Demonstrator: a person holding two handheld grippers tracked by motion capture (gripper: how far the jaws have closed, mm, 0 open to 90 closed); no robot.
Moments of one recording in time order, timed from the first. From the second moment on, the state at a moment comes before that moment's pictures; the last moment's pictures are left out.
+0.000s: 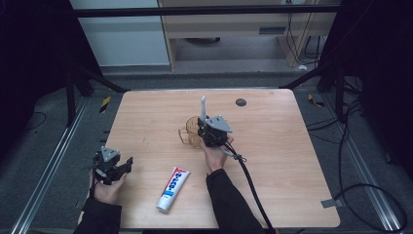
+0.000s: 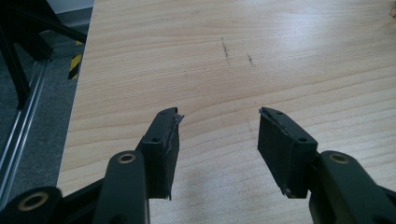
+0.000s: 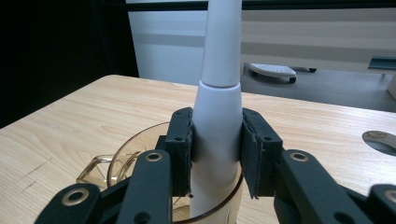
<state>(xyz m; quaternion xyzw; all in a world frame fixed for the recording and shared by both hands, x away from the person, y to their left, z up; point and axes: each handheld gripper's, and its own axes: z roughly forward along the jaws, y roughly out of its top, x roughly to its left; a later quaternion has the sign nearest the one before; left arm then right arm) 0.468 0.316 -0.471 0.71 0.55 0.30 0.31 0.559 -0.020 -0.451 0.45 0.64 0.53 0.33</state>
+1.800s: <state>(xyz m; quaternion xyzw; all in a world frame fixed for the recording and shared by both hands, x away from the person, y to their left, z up) 0.467 0.316 -0.471 0.71 0.55 0.30 0.31 0.544 -0.022 -0.437 0.43 0.66 0.52 0.33</state>
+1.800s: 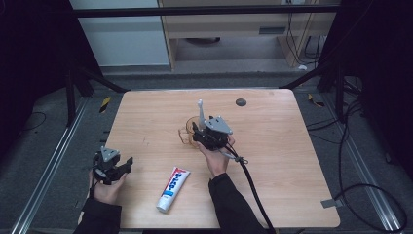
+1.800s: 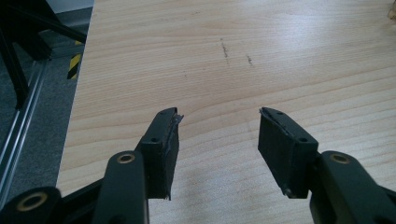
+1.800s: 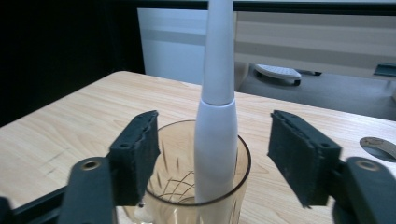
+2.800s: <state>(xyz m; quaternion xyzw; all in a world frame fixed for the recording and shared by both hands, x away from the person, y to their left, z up) 0.461 0.305 -0.463 0.73 0.53 0.27 0.34 0.492 -0.150 -0.415 0.46 0.68 0.48 0.30</state>
